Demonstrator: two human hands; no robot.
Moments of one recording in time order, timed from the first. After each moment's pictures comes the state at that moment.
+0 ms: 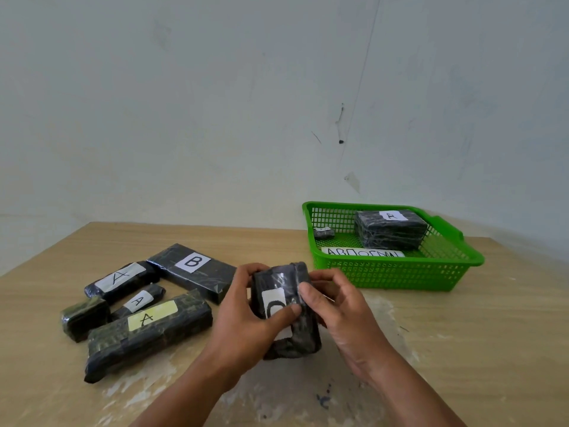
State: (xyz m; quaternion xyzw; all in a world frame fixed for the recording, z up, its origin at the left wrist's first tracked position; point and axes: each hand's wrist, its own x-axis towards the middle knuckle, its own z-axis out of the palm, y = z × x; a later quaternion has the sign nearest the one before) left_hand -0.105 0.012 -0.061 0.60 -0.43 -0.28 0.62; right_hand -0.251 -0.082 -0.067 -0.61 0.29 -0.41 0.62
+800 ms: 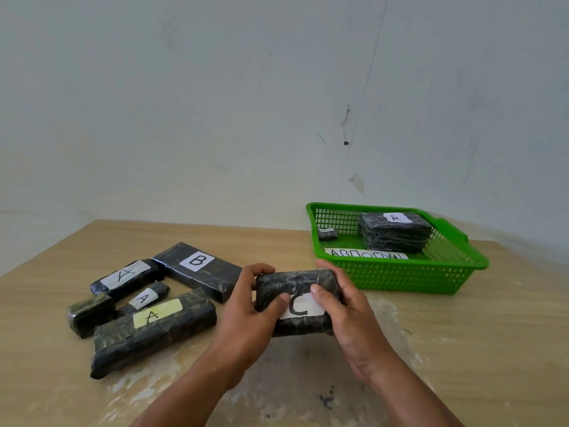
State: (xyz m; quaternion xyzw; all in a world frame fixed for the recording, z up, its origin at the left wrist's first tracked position) left_hand -0.103 0.007 -0.062 0.59 -0.38 -0.32 0.64; right_hand -0.249 -0.084 -0.072 -0.63 0.31 -0.41 0.59
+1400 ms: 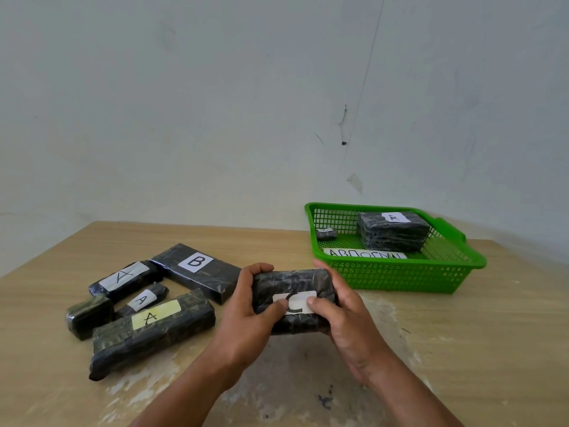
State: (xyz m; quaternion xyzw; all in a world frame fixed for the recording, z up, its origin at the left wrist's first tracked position) left_hand -0.100 0.008 -0.064 0.56 -0.40 -0.35 0.63; right_hand -0.249 -0.090 -0.080 -0.63 0.29 -0.38 0.61
